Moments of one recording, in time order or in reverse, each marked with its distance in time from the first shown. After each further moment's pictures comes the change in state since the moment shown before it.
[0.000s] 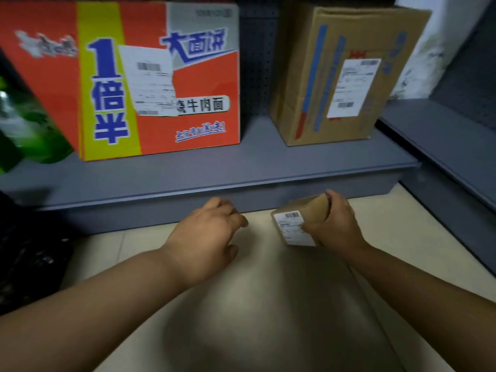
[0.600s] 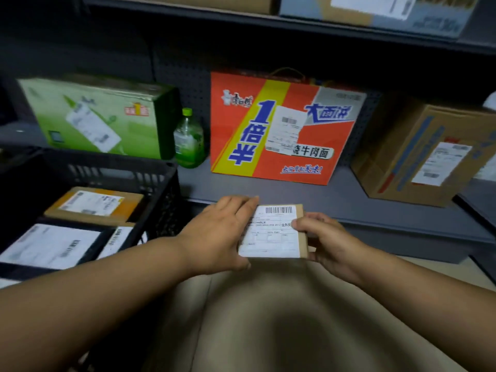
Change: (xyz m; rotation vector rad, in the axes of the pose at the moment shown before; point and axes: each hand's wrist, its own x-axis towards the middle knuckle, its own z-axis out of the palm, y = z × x) left_hand -0.194 -0.103 -0.104 0.058 0.129 -0.209; right_hand -0.142 -0.245 0.072 0.666 -0.593 0.070
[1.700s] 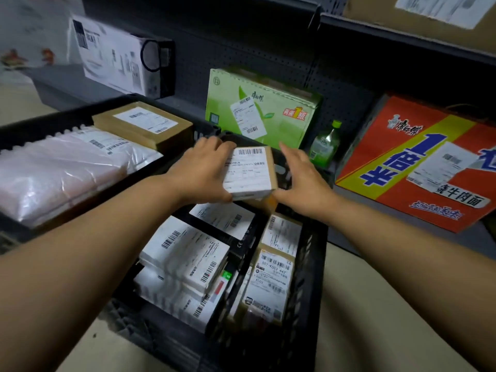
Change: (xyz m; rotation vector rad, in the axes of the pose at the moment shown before) left_hand -0.230 -0.264 -0.104 0.017 0.143 -0.539; right_hand 0.027 -0.067 0.373 -1.095 -0.241 -0.838
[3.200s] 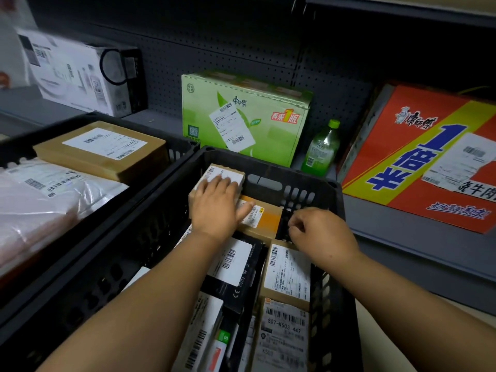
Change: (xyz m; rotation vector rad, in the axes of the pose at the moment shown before) left_hand 0.096 -0.012 0.152 0.144 0.236 -0.142; right_hand 0.006 0.059 0.043 -0.277 0.013 0.276
